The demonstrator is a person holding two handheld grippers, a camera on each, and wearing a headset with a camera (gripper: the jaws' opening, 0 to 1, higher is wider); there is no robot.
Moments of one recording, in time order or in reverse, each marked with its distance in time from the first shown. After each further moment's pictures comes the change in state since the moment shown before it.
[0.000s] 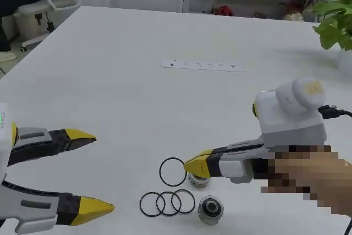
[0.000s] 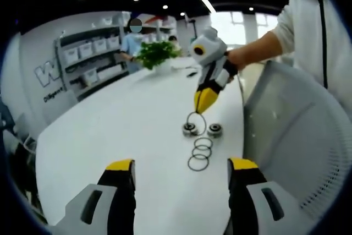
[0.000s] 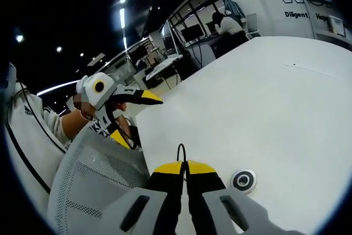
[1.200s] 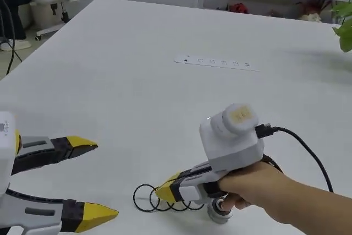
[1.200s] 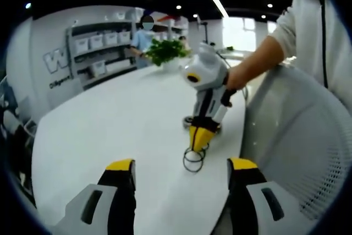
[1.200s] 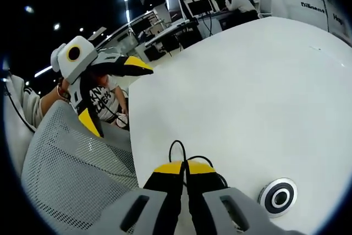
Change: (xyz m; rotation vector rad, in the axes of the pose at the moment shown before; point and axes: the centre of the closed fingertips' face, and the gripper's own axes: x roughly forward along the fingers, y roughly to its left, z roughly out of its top) left arm -0.008 -0.007 -0.018 -0.095 -0.011 0.038; right arm 0.078 -0.005 -0.052 -0.071 0.221 -0.004
